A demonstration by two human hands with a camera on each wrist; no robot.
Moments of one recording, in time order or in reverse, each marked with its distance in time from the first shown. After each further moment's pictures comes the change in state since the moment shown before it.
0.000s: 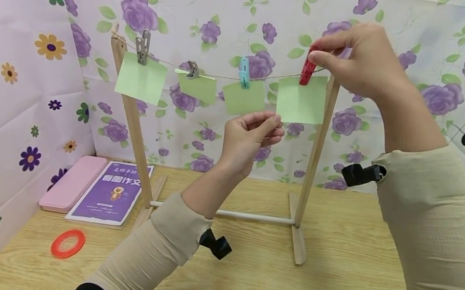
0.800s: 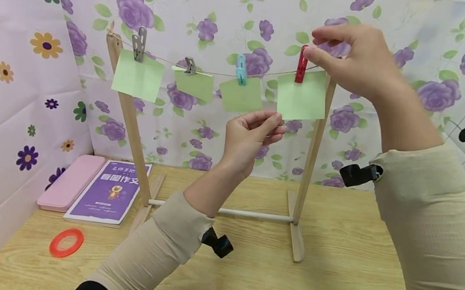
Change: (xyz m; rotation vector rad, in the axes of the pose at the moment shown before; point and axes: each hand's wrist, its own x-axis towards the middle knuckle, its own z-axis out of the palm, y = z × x) left_hand 0.001 -0.007 0.004 -0.006 -0.012 -0.005; right_hand -0.002 0.010 0.003 0.109 -0.008 0.083
